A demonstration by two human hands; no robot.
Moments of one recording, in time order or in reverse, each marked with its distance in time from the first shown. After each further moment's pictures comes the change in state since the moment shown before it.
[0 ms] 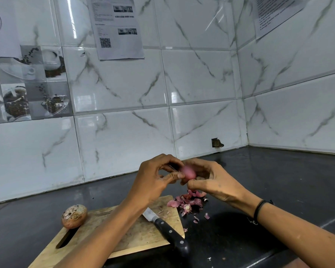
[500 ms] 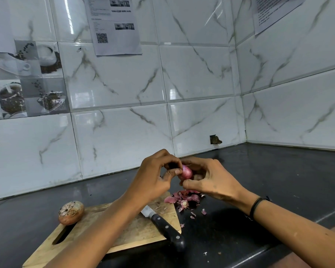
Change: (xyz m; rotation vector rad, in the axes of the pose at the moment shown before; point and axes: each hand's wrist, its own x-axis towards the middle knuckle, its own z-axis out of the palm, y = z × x) left_hand 0.001 -0.001 0.006 0.256 -0.002 0.146; right_hand -0.004 -0.006 0.005 -0.220 0.048 -0.045
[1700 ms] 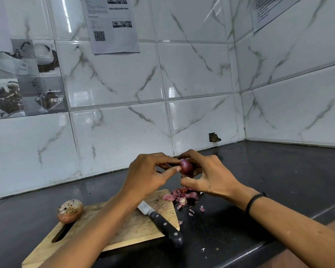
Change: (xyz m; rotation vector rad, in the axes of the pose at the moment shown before) left_hand -0.002 -0.005 -0.007 0.114 0.033 -0.058; right_hand 0.005 0.008 -0.001 -0.248 0.040 -0.138
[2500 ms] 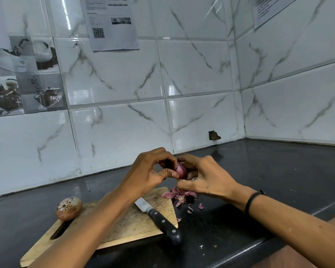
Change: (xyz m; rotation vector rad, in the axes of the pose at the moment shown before) left_hand 0.003 0.000 -0.004 -0.104 -0.136 0.067; right_hand -0.001 -0.006 0.004 0.037 -0.086 0.017
